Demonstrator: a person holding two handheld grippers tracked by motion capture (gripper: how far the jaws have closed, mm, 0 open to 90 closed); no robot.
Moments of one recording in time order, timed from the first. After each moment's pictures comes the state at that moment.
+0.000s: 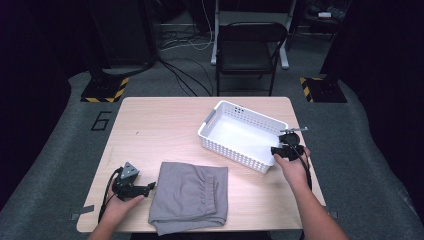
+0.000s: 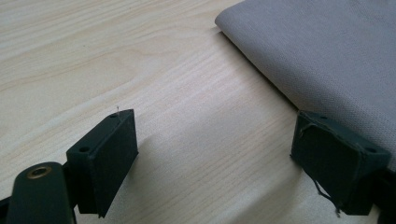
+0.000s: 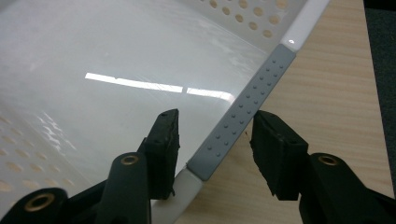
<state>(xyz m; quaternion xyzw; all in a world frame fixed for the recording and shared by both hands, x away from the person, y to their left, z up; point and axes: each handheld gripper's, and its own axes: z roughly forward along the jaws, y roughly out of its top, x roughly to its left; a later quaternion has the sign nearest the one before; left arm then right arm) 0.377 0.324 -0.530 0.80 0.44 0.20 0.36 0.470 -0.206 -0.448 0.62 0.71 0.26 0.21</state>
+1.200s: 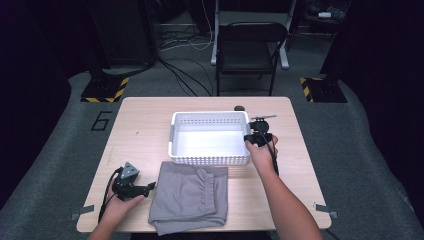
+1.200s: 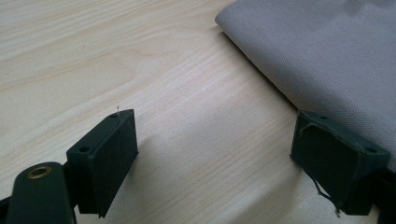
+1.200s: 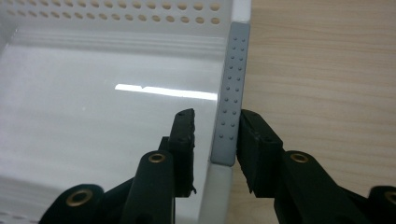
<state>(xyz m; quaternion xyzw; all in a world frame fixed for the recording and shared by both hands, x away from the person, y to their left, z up) 0.377 0.324 -0.530 0.80 0.44 0.20 0.35 0.514 -0.118 -0.446 0.61 0.71 0.29 0.17</state>
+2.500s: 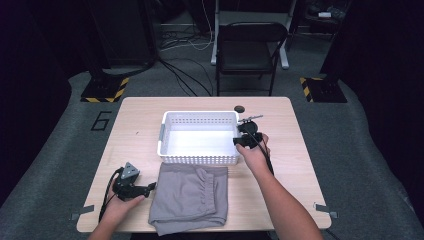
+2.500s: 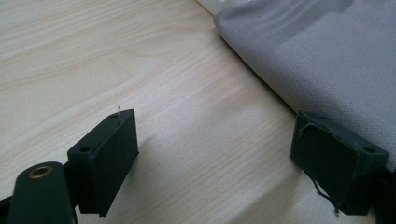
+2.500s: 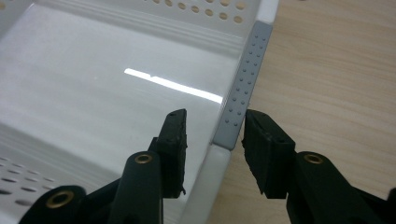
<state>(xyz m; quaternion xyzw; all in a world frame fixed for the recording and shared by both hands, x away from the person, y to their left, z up) 0.376 0.322 -0.530 0.80 0.43 0.20 0.36 0.507 -0.090 -0.441 0.54 0.77 0.30 0.17</state>
